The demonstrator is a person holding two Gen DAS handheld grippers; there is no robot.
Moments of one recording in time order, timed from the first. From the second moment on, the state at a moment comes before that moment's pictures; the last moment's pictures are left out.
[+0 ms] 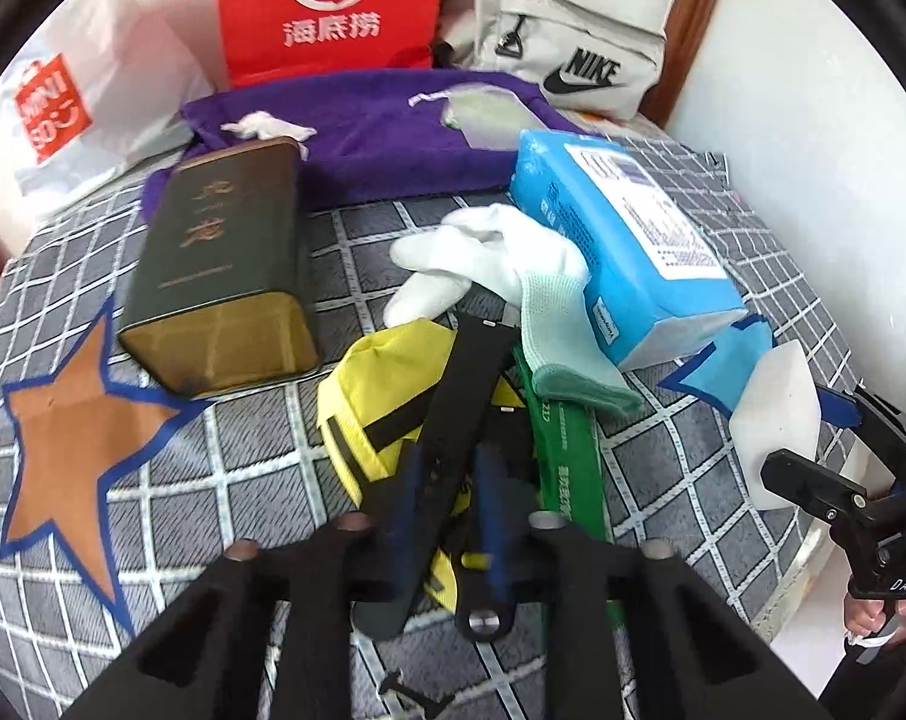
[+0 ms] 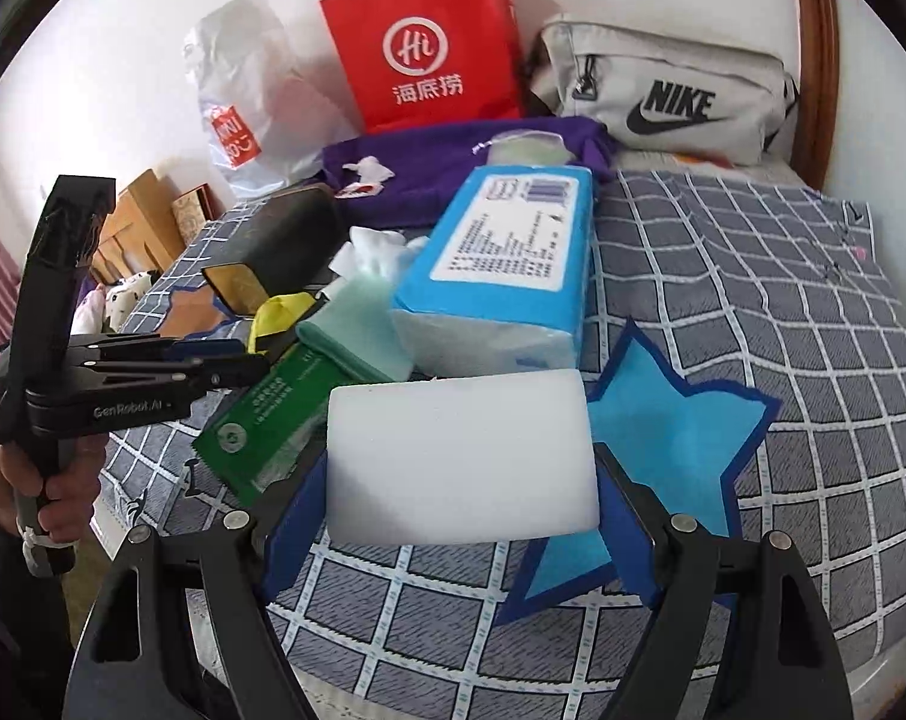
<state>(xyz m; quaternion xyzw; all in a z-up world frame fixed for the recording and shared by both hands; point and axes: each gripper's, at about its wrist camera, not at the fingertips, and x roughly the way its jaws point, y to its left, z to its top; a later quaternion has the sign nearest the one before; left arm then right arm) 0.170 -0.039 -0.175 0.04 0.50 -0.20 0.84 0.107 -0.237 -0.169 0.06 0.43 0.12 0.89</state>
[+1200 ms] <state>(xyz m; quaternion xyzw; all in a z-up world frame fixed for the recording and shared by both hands) 0.178 -0.038 -0.175 0.03 0.49 -0.20 0.85 0.129 -0.226 -0.201 0.04 0.48 0.10 0.87</state>
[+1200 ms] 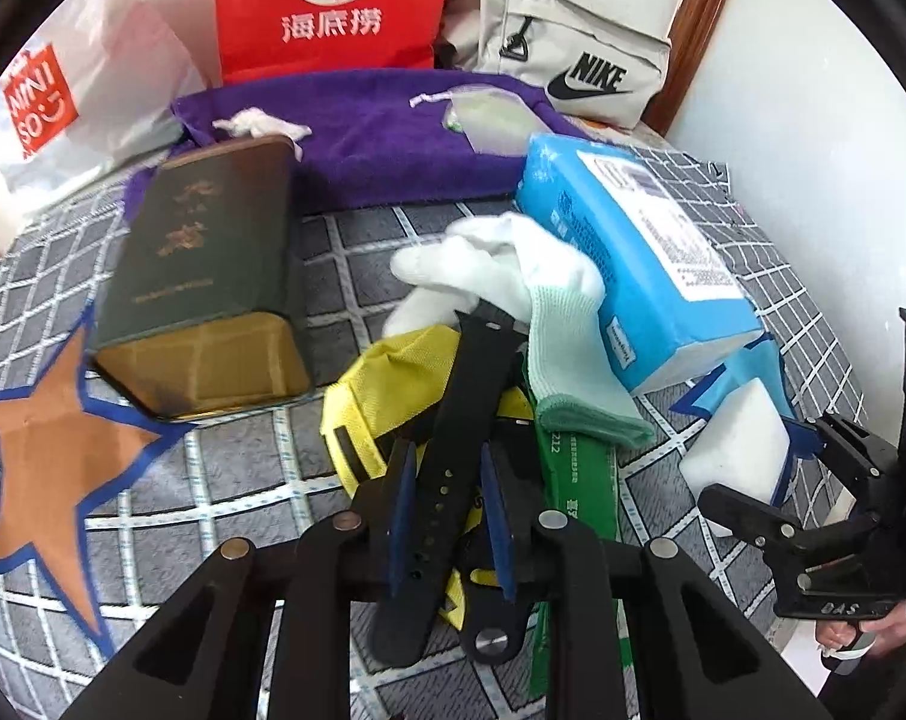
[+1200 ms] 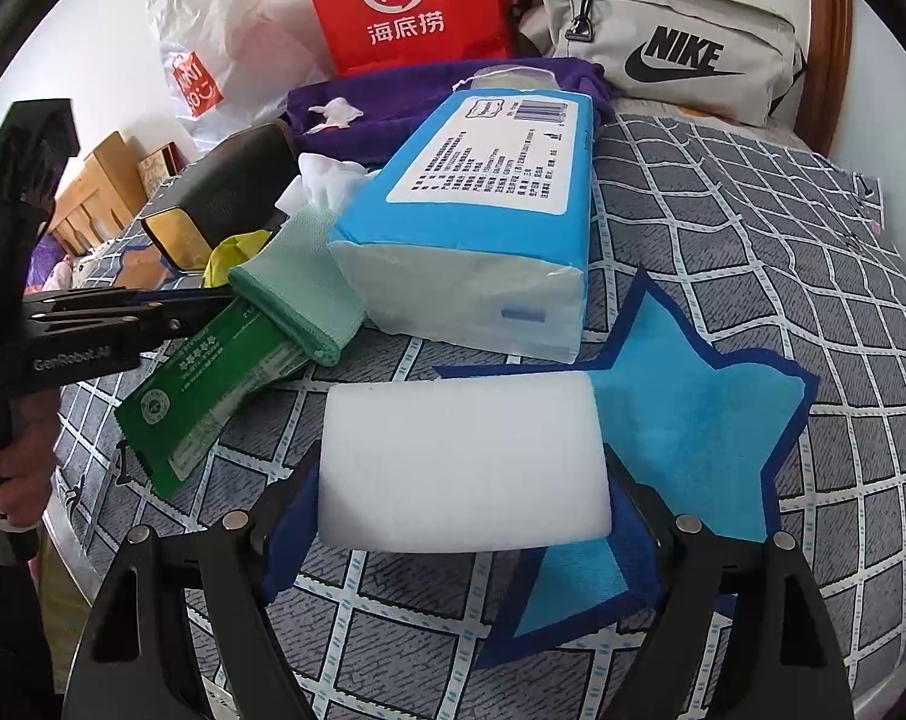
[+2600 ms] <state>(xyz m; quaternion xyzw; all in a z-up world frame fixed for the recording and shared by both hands) 0.180 -0.037 -0.163 0.05 0.49 -0.22 0.84 0.131 -0.229 -0.177 0.04 0.46 0.11 0.88</state>
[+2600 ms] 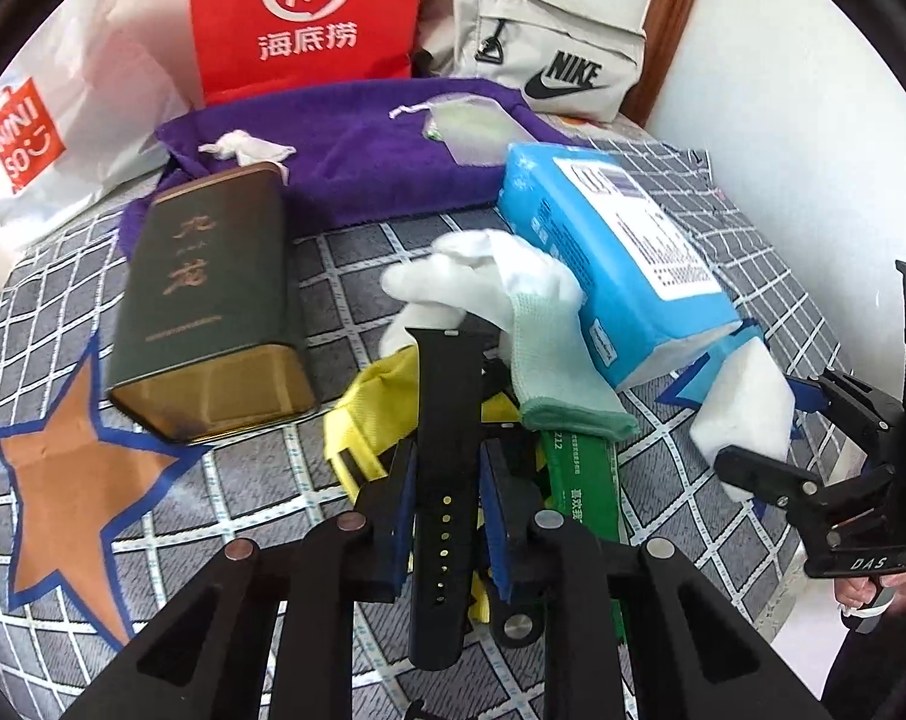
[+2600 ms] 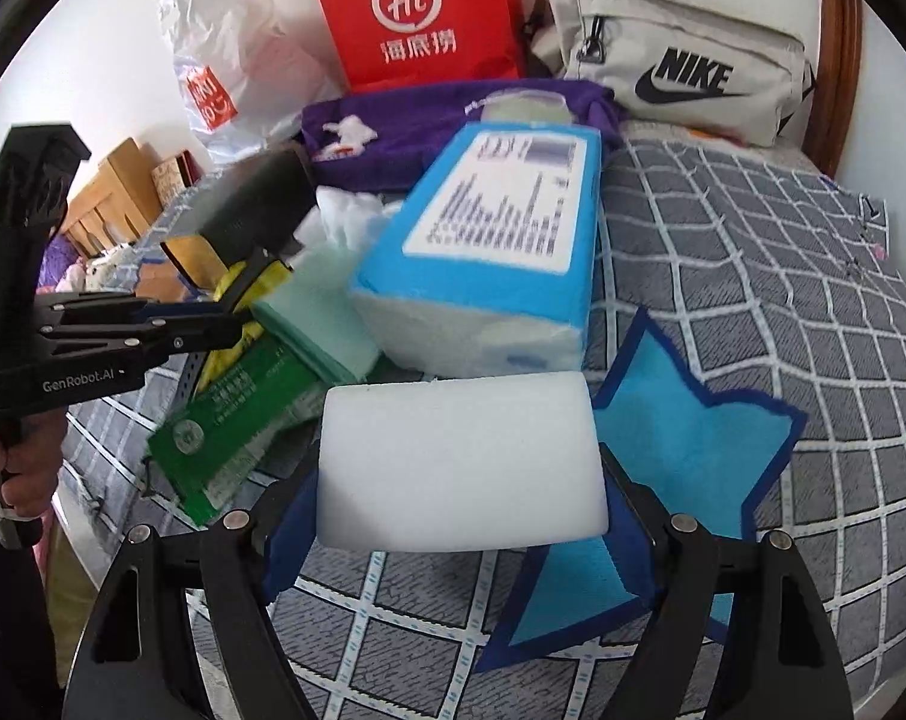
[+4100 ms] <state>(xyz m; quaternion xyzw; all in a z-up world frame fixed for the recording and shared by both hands) 0.317 0.015 -0.061 -0.04 0.44 -0.13 0.89 0.290 -0.224 -0.059 0.04 0.36 0.11 0.92</state>
